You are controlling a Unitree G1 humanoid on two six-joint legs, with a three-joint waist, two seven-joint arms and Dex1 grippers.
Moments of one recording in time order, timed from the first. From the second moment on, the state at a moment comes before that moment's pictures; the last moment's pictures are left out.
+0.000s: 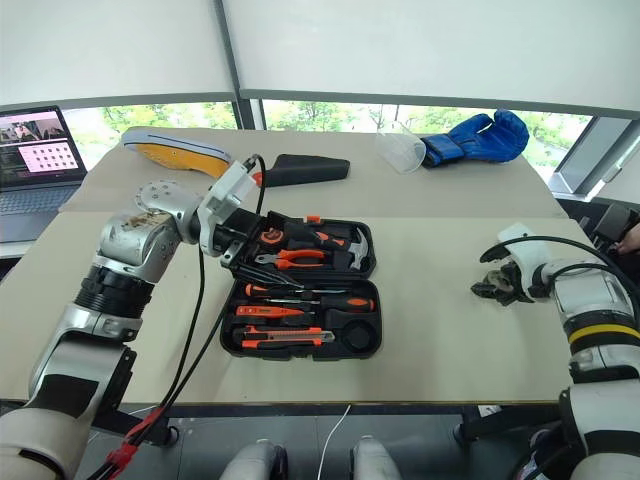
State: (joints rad) left arm -0.97 0.54 -0.21 0.28 -0.45 0.39 -1.60; right arm -0.82 -0.89 0.20 0.85 0.00 0.39 0.86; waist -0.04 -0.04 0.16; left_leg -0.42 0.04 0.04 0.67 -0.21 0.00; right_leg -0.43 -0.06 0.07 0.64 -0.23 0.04
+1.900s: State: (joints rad) left arm -0.82 0.78 -0.30 0.10 -0.51 0.38 -1.61; right arm -0.55 -0.83 0.38 -0.48 0.31 0.75 1.18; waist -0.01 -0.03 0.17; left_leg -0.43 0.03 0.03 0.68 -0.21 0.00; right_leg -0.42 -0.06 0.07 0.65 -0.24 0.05
